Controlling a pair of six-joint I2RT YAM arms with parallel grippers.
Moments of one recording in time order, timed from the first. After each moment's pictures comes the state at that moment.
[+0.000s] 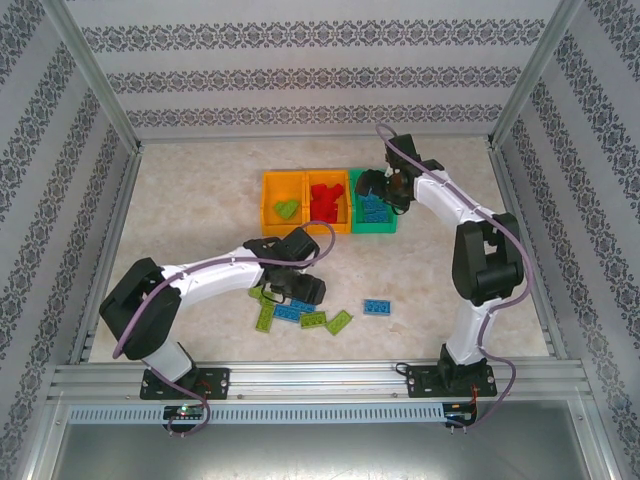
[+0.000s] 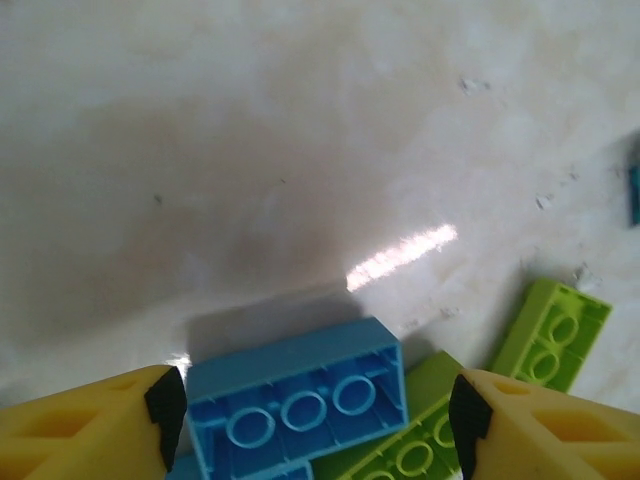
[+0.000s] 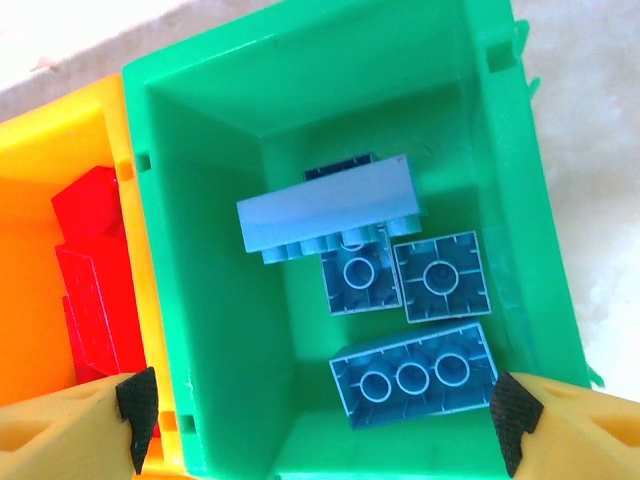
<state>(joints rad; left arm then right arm) -0.80 1.61 1.00 -0.62 0.16 -0.48 0.24 1.88 1.48 -0.63 -0.15 0.54</state>
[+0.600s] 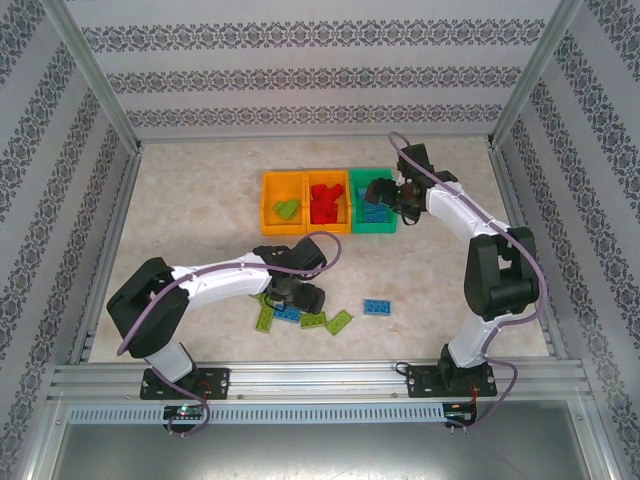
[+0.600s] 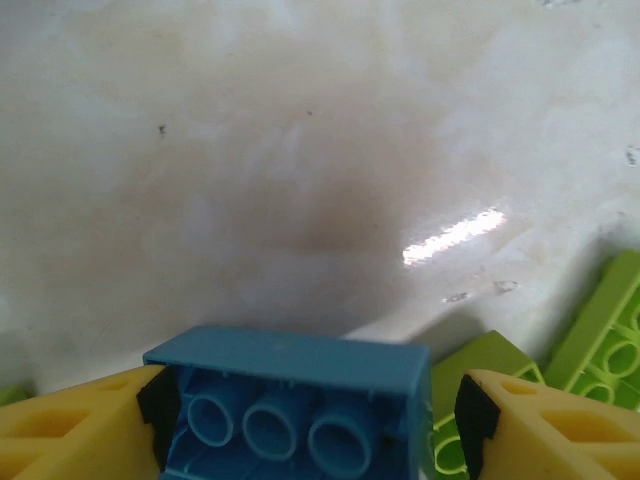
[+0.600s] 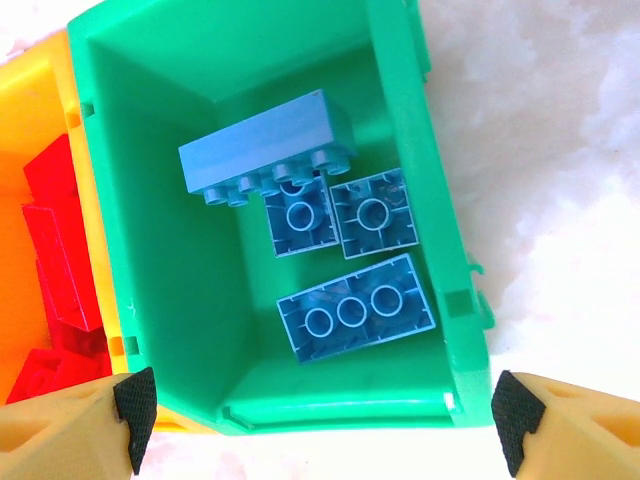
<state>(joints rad) -0.86 1.65 1.00 -0.67 0.06 -0.54 0.20 1.75 1.33 -0.60 -0.16 0.54</state>
